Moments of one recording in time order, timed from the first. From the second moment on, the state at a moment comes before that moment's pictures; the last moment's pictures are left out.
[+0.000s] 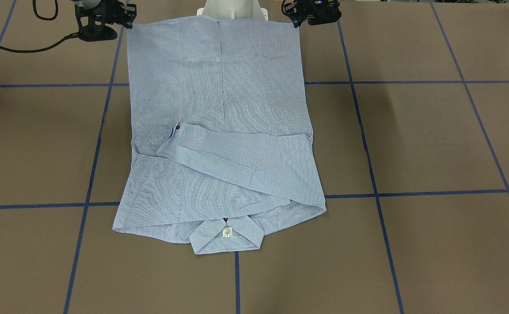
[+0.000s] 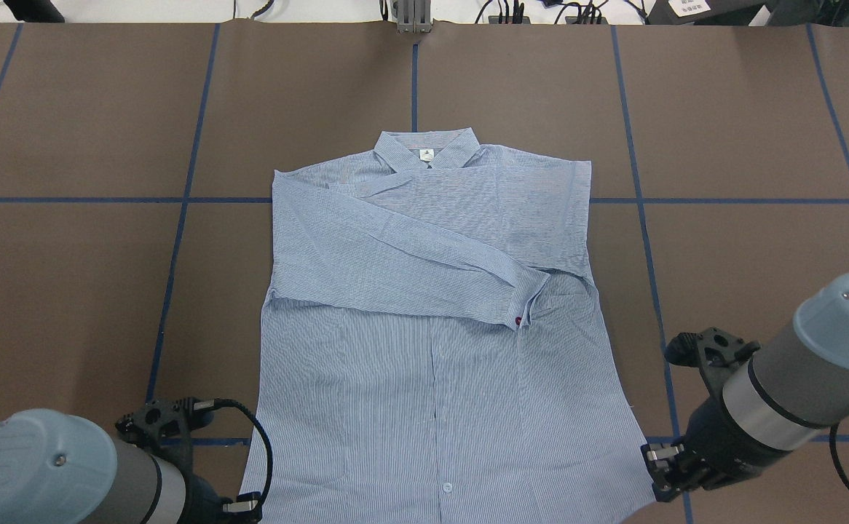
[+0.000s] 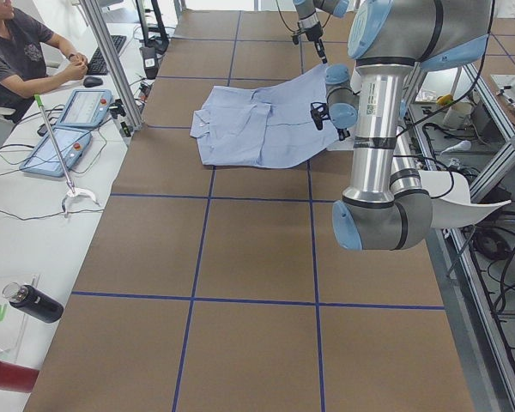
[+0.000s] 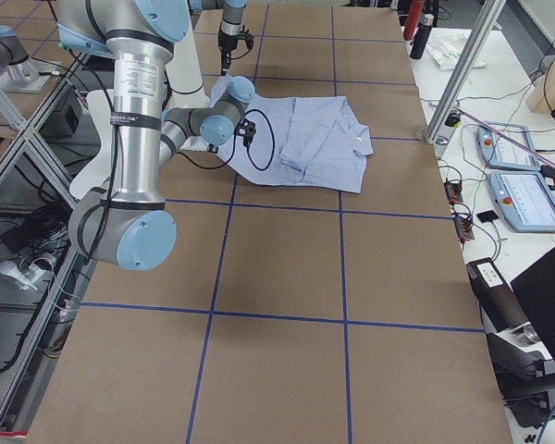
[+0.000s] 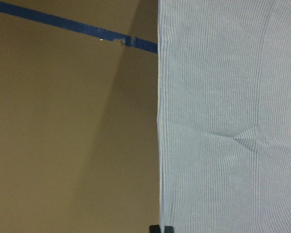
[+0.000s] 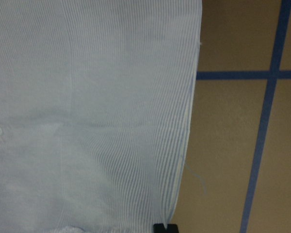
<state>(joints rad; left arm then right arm) -0.14 -1.72 -2.34 -1.57 -1.90 -1.76 0.44 -1.64 2.32 -1.47 2.31 1.32</state>
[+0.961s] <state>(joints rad) -0.58 -1.94 -2.09 -1.56 -2.01 -1.50 0.77 -1.23 1.96 -1.46 2.28 1.28</state>
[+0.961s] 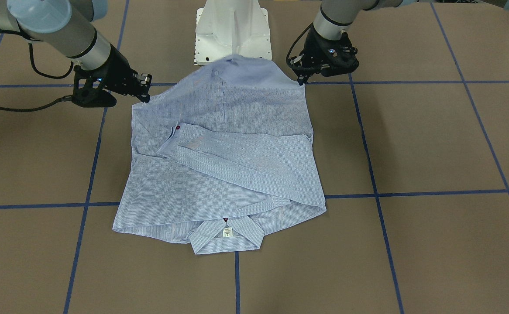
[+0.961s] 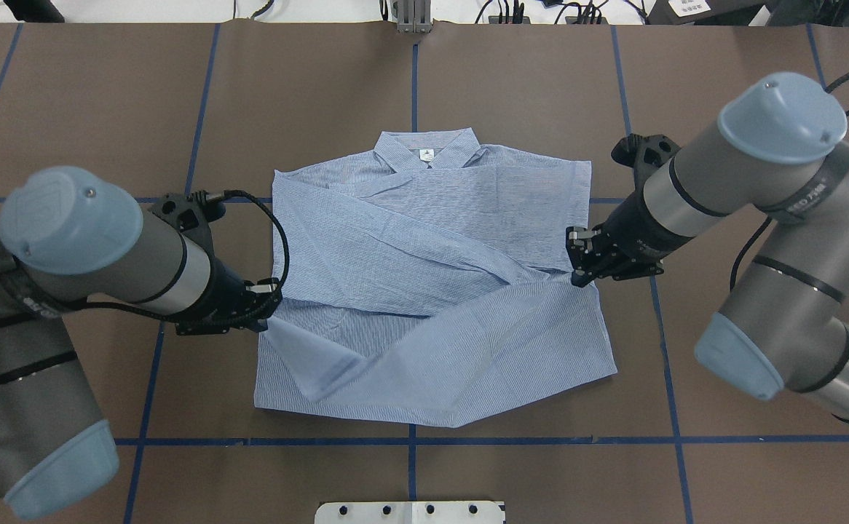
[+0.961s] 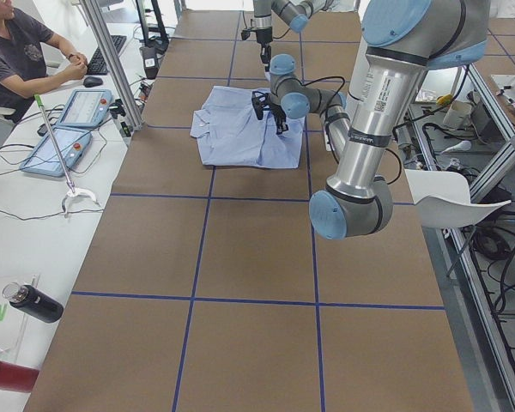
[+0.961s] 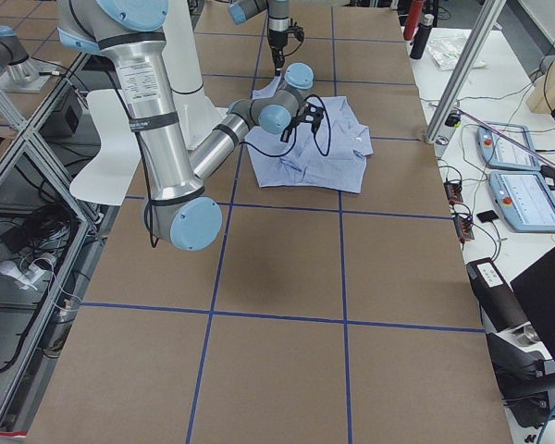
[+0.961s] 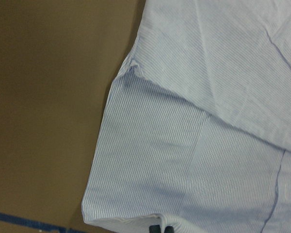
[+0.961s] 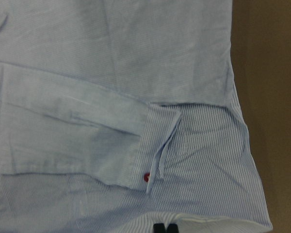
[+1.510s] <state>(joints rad) -0.77 -2.06 -1.86 -1.57 -2.06 -1.34 0.92 -1.06 1.73 -1.46 2.28 1.18</state>
